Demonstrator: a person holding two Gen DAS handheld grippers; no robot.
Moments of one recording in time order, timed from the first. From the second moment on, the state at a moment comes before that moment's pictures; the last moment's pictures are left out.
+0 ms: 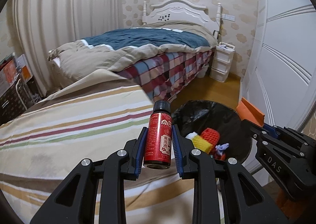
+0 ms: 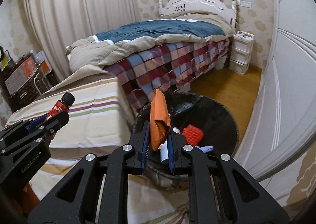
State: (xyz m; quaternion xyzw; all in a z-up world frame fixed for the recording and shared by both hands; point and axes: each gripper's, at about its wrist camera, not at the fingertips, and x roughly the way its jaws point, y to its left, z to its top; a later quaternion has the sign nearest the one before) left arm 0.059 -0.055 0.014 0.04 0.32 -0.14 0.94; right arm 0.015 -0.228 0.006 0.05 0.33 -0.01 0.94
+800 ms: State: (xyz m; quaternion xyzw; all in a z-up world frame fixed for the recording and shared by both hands) left arm 0.128 -0.137 -0.020 0.07 0.36 -0.15 0.92; right arm 0.070 -0.291 -0.022 0.08 0.34 -0.05 0.93
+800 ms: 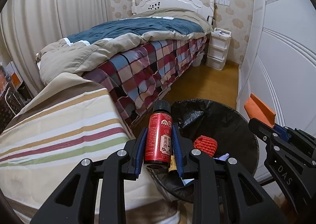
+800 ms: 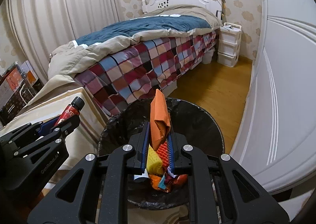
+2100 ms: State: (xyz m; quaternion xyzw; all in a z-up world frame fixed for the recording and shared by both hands) left arm 0.154 -0.166 -0.032 0.09 0.36 -0.15 0.91; right arm 0.093 -0.316 -0.052 0.09 0.37 -0.08 0.92
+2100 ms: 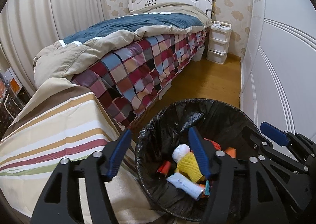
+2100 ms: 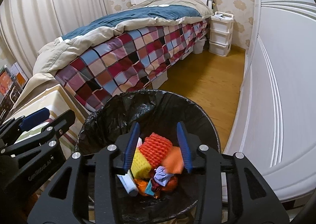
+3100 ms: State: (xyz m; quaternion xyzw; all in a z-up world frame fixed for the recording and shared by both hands) left arm 0.120 -0.114 -0.001 0.07 0.33 -0.11 0.94; right arm 0.054 -0.299 -0.021 0.06 0.34 -0.13 0.93
